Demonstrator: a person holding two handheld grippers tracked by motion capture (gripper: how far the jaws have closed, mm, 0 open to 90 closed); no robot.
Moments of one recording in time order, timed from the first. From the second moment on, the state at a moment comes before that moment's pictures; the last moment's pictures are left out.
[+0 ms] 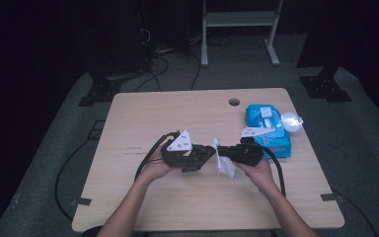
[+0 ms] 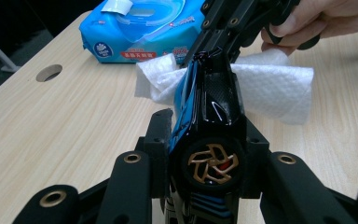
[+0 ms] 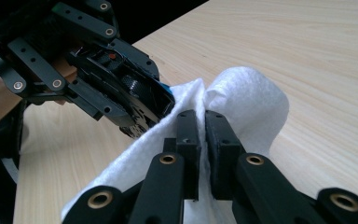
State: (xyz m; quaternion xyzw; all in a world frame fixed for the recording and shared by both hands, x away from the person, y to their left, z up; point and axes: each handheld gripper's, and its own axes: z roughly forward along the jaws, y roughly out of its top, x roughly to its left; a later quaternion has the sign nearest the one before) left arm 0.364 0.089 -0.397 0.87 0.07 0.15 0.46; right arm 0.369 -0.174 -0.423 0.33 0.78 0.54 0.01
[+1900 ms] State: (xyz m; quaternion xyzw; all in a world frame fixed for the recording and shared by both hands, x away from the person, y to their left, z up) left arm 0.363 0.085 -0.400 0.87 0.08 0.15 0.47; right arm 0.362 -0.177 -0.404 0.32 0.76 0.57 0.01
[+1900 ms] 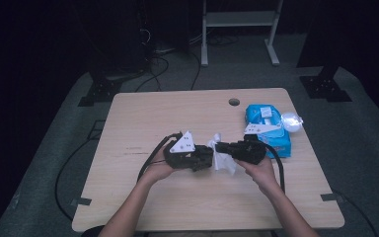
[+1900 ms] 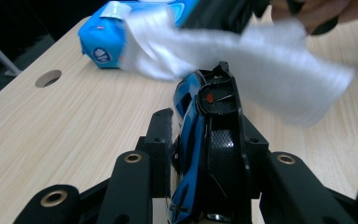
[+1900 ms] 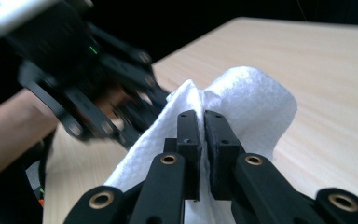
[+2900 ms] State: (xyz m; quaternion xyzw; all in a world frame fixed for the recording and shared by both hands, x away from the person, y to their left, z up) left arm 0.369 0.085 -0.430 0.86 0.11 0.13 0.48; right arm 0.363 -0.167 -0.412 0.32 0.80 0.51 0.06
